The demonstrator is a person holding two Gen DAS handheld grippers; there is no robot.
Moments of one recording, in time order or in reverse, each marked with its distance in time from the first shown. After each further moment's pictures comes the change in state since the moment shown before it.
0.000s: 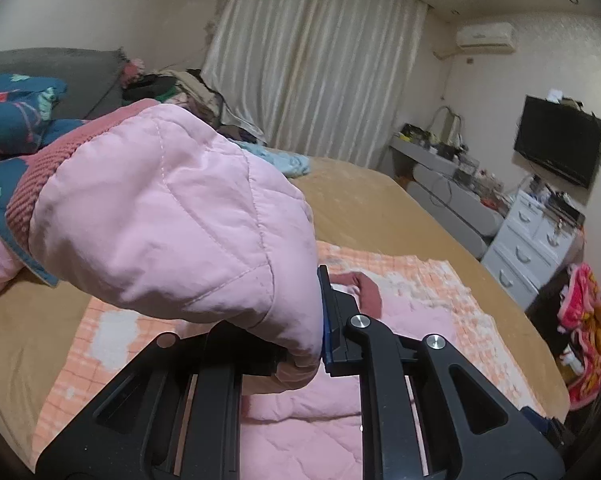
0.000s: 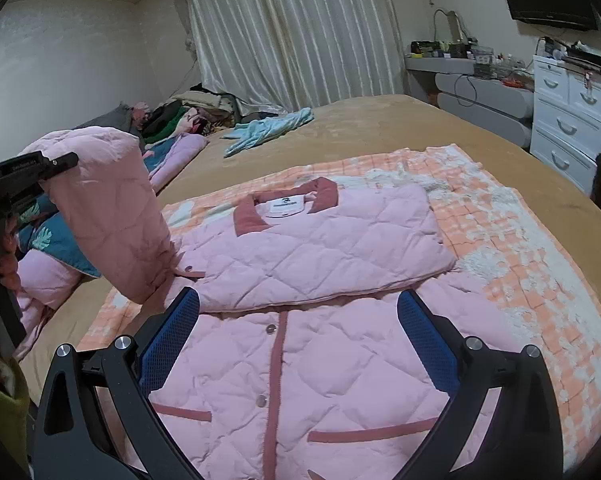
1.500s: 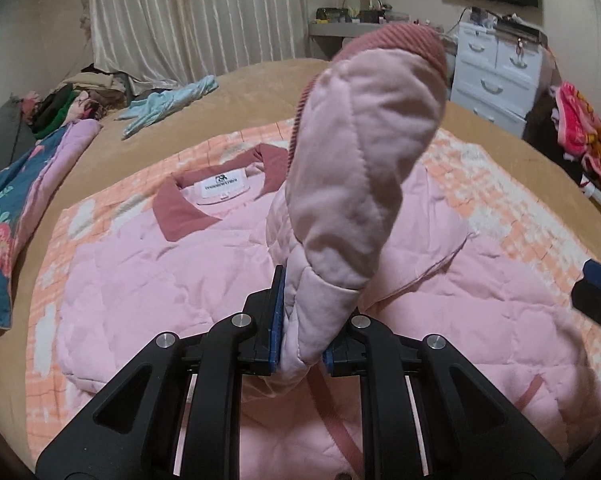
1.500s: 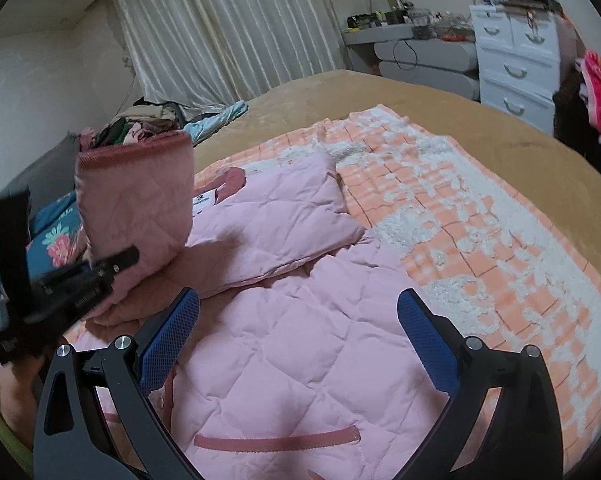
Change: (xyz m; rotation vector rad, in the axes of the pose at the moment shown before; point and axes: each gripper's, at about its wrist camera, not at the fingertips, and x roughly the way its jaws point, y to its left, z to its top) left arm 0.125 -0.147 -0.144 0.431 0.306 -0.056; right arm 0.023 -0.122 -0.022 0.199 0.039 -0.104
